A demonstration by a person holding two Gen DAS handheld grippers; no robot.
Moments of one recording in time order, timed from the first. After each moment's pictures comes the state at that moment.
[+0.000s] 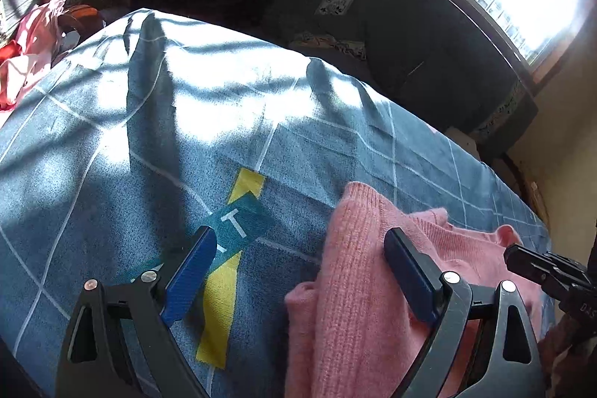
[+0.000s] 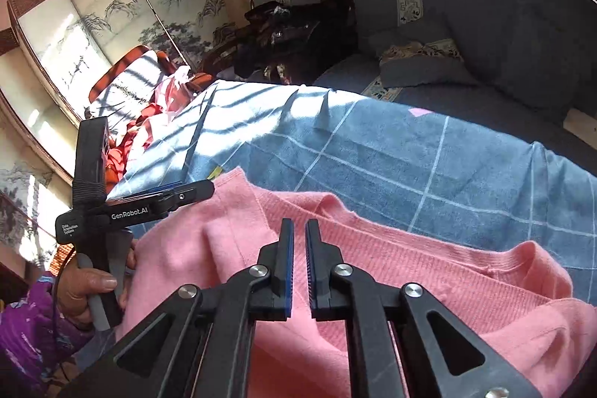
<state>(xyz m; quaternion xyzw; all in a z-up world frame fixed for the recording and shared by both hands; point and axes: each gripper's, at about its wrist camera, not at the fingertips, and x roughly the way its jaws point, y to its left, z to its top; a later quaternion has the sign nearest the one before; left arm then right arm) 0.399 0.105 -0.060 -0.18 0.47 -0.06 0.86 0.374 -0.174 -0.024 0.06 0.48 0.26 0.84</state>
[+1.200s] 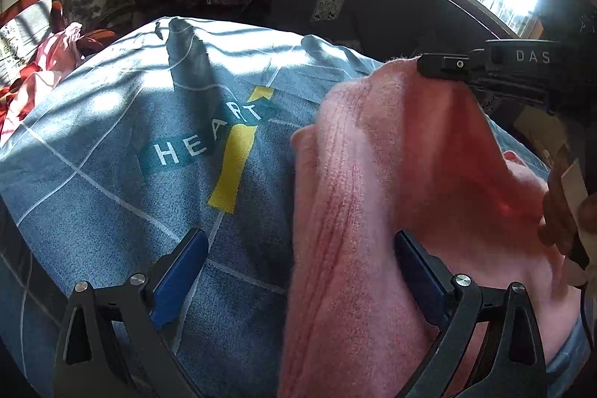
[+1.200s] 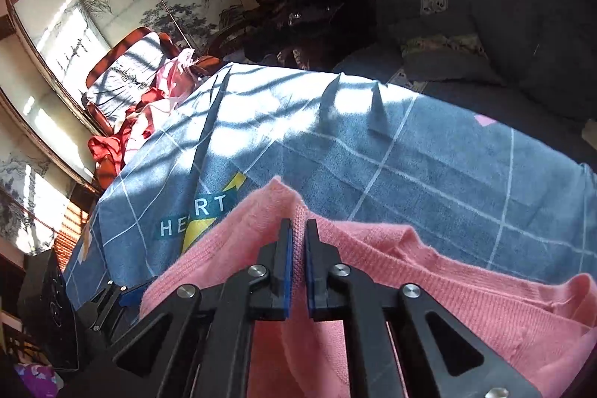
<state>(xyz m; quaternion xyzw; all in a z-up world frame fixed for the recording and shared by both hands) 0.286 0.083 -0.072 -0.11 0.43 -0.05 0.89 0.394 -0.084 -0.031 0.01 0.45 0.25 0.86</state>
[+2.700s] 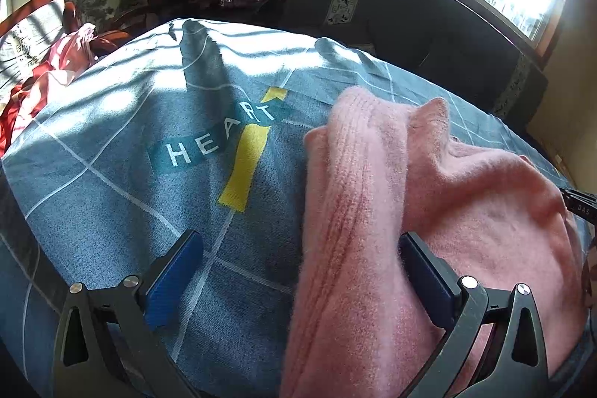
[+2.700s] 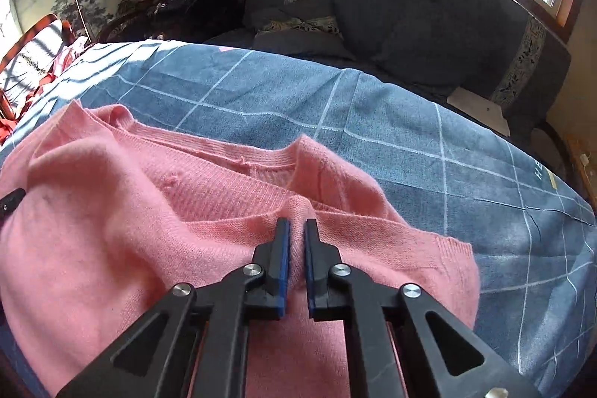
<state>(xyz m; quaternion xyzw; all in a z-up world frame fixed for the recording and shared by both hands) 0.285 0.084 -0.073 -0.10 0.43 -0.02 0.90 0.332 -0.314 -0.067 -0.06 0.47 0.05 0.88</state>
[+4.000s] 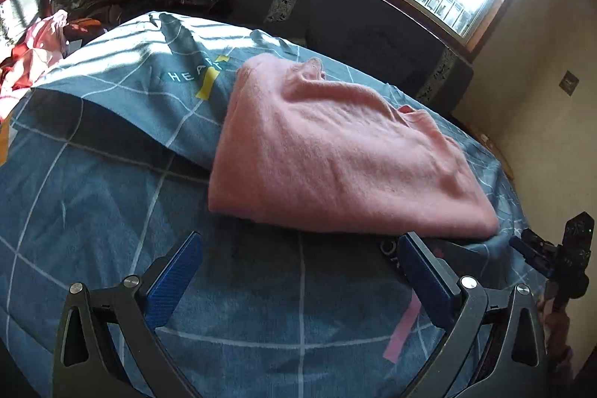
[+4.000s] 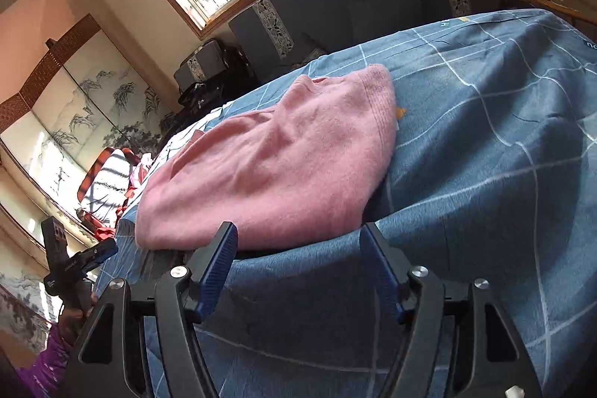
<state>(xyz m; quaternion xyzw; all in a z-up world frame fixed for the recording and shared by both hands) 0.101 0.071 -0.023 -0.17 0.43 -0.15 0.88 0.036 -0.397 -0.042 0.24 0.37 0.11 0.89</state>
